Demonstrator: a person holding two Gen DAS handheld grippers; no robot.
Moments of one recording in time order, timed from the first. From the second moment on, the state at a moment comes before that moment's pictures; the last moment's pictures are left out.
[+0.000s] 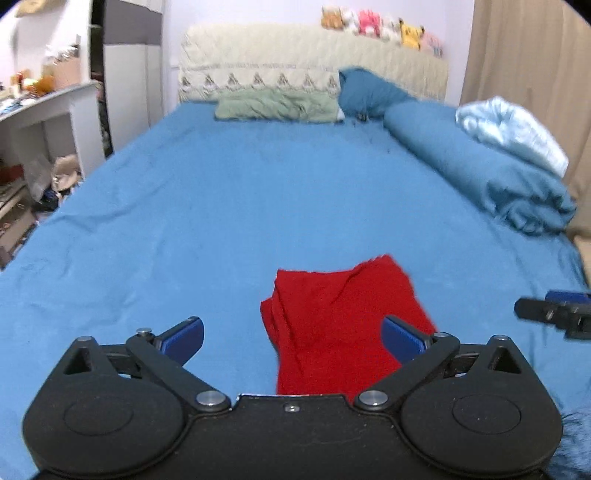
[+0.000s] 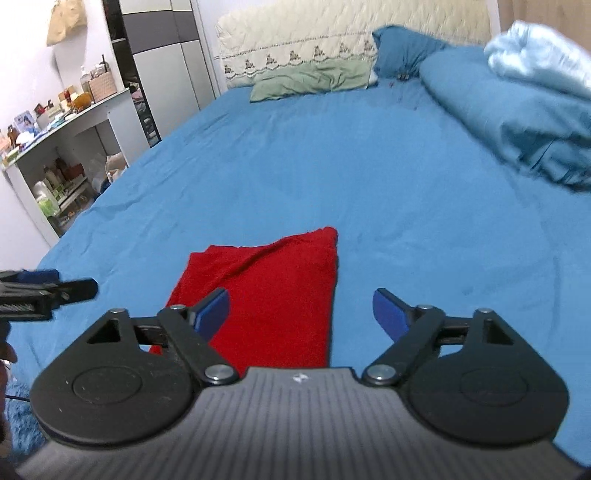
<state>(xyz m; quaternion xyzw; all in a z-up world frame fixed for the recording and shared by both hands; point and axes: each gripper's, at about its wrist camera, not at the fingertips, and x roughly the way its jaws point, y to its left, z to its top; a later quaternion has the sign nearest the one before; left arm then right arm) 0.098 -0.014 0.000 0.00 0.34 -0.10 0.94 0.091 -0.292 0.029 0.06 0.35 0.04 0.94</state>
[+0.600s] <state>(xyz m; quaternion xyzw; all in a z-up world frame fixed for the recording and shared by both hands) -0.005 -0.026 -0.001 0.06 0.34 -0.06 0.93 -0.017 -0.263 0.020 0.04 0.40 -0.02 0.92</state>
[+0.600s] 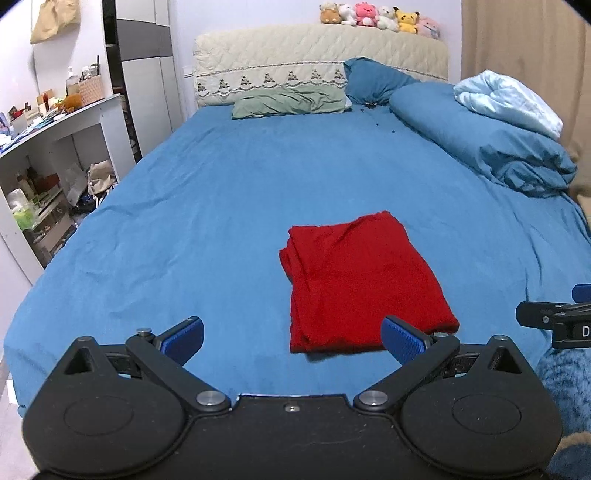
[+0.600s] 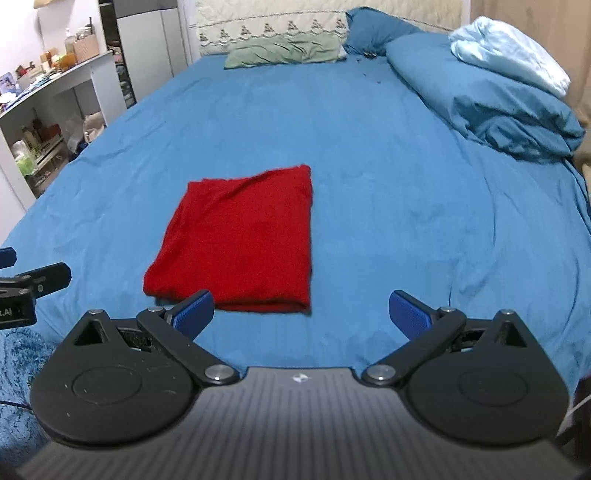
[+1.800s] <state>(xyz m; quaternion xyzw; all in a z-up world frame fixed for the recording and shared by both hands) -0.015 -0.029 -0.003 0.06 0.33 -0.07 0.94 -0.023 -0.265 0.018 0.04 0.41 -0.03 0.91</state>
